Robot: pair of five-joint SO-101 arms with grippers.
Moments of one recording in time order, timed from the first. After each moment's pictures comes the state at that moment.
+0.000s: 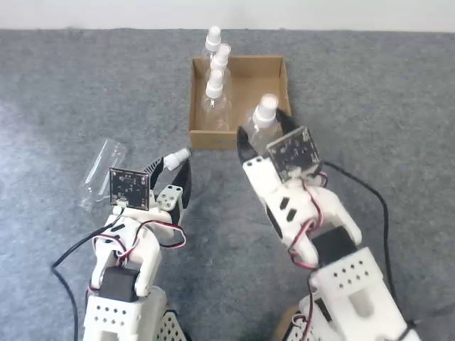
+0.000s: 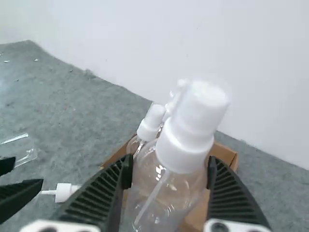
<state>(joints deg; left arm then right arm) 3.8 -95.0 90.6 39.5 6.8 -28.5 -57.2 59.0 19.9 8.5</state>
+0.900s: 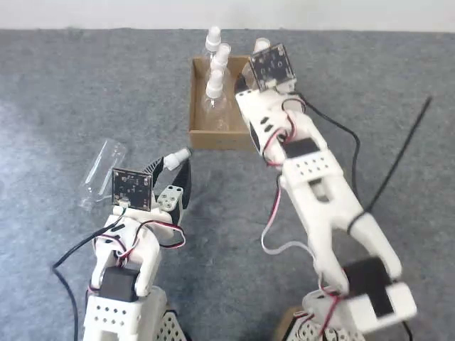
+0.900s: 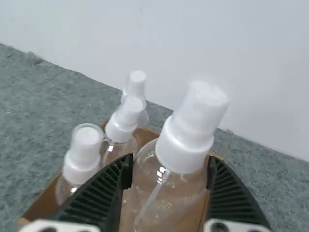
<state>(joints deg) 3.8 -95.0 90.6 39.5 5.1 -21.5 -3.9 25.2 6.0 8.3</state>
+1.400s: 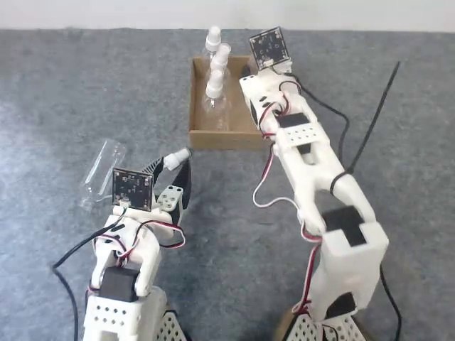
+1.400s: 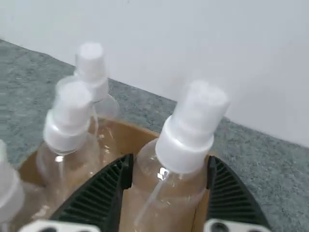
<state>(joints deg) 3.8 -95.0 90.6 39.5 4.7 -18.2 20.9 4.0 6.0 8.3</state>
